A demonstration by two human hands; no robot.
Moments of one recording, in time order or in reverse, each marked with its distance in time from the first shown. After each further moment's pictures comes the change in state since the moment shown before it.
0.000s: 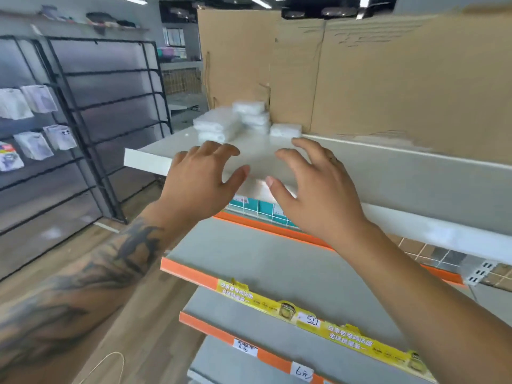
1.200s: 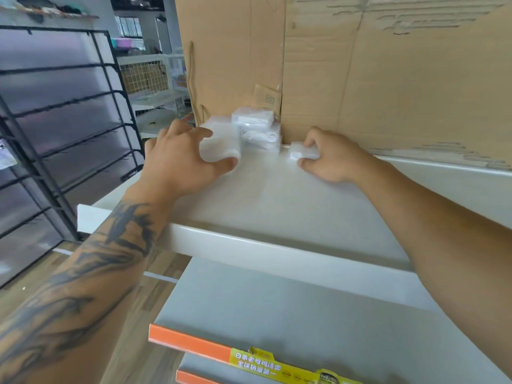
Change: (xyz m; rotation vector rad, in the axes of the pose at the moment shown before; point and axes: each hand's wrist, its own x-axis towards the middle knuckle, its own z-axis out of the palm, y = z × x) left_hand 0.174 -0.118 0.061 -0.096 -0.110 -0.127; right_hand 0.189 0.102 0.119 -0.043 -0.450 0.366
